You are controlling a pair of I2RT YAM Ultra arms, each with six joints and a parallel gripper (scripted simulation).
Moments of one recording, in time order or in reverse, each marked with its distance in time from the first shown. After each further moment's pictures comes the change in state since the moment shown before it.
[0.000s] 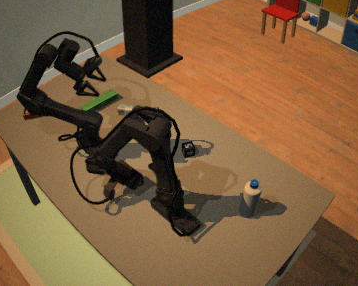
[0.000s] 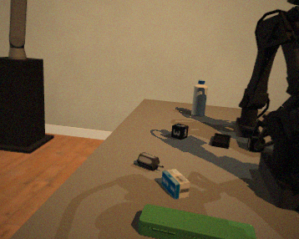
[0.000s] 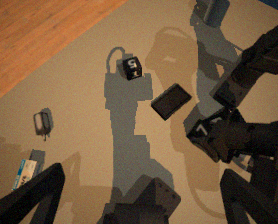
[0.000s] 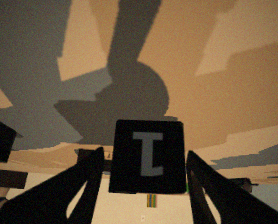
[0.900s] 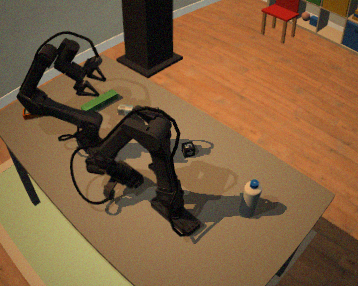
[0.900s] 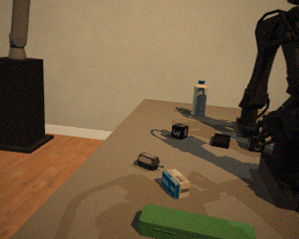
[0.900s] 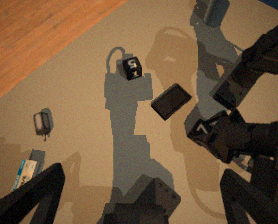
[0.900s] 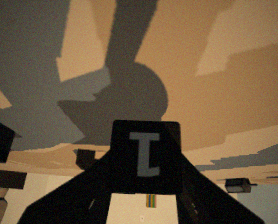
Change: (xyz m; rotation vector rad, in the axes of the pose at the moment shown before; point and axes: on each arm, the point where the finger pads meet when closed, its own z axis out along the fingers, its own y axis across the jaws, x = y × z) left arm 0.000 0.000 0.000 0.000 0.000 0.000; right arm 0.000 -0.001 0.000 0.004 -0.001 -0.002
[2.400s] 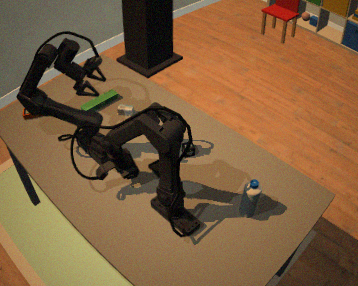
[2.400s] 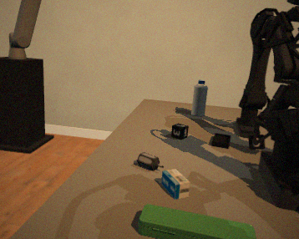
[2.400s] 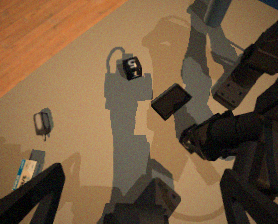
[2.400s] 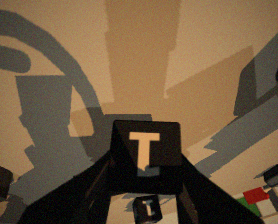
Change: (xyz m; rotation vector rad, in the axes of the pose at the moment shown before) left arm 0.000 0.000 0.000 0.000 0.000 0.000; right arm 0.016 -0.031 -0.009 0.043 -0.222 0.407
